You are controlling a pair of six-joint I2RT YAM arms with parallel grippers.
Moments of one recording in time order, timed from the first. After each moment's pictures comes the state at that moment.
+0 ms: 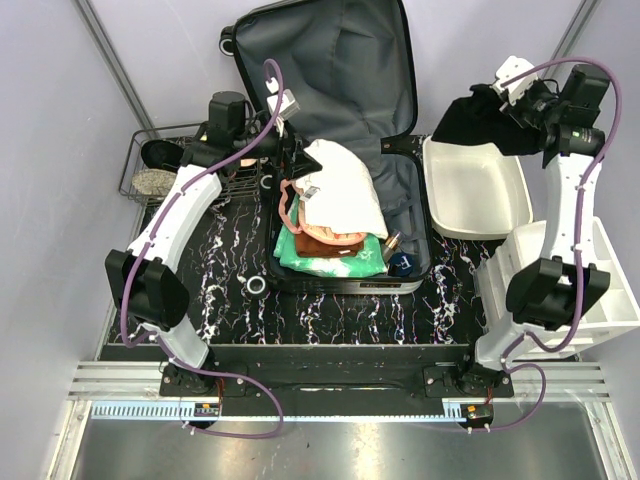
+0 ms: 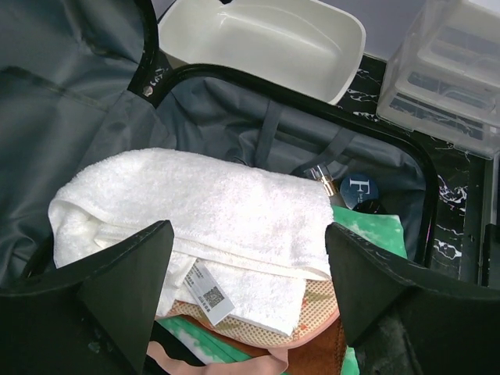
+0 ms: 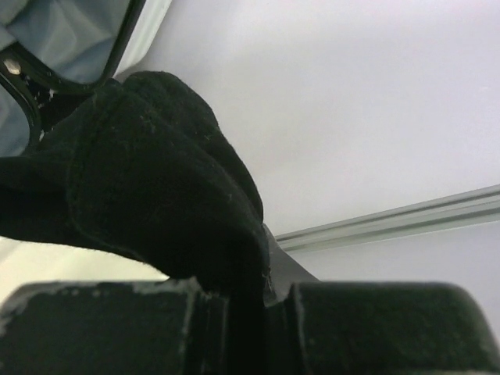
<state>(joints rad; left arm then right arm) -0.30 1.69 1.72 -0.39 0.88 0.21 -0.24 1.68 1.91 -0.46 -0.60 -0.94</state>
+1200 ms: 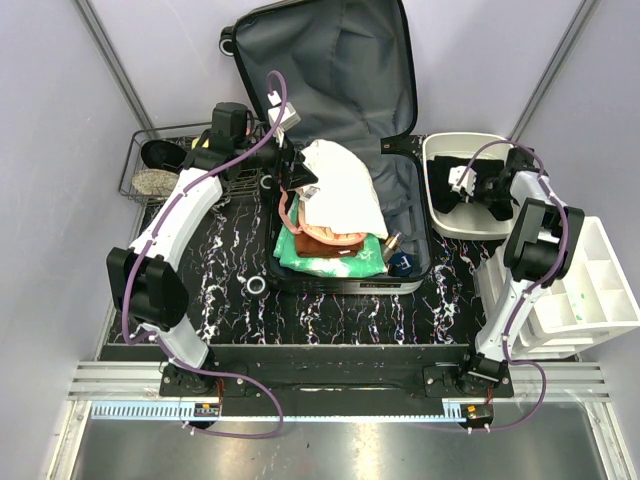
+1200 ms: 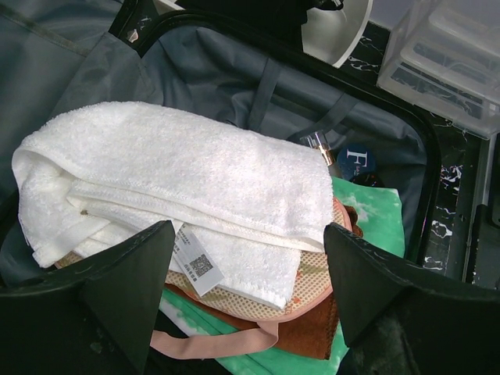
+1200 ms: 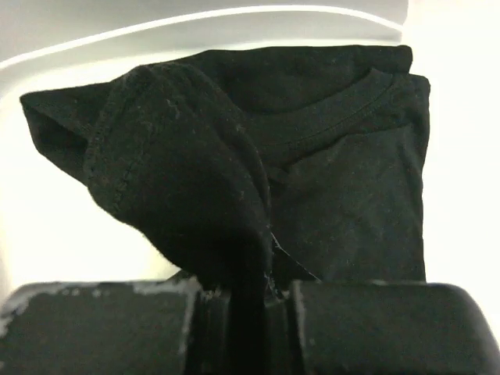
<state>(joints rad) -0.29 1.69 1.65 -0.45 0.87 0.23 -0.29 2.09 1.60 -0.61 -0.70 -1.65</state>
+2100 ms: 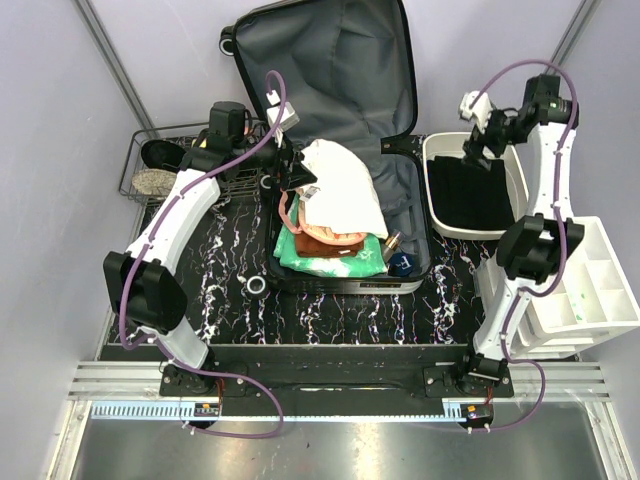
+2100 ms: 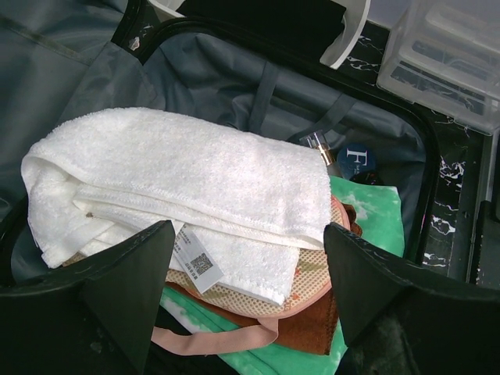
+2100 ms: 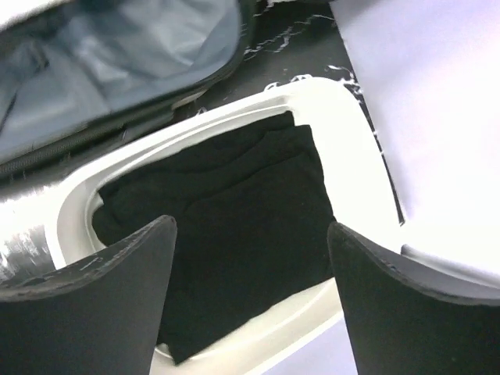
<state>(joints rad) -0.29 1.67 1.65 -0.46 0.87 0.25 -0.21 2.08 2.28 -1.26 -0.69 -1.41</state>
